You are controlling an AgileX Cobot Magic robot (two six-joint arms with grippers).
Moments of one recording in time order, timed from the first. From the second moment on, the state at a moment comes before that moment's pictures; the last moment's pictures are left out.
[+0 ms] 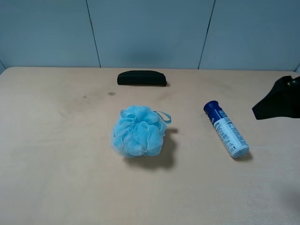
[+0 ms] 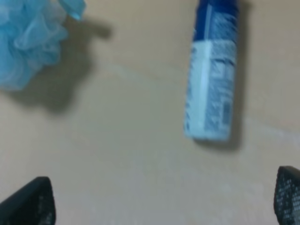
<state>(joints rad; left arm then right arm) 0.07 0.00 -0.50 -0.03 1.06 0.06 0.23 0.92 -0.84 0.21 1.06 -0.13</state>
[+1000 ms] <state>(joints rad) 0.07 0.00 -0.50 -0.04 1.06 0.06 0.23 0.11 -0.53 0.05 1.03 0.02</state>
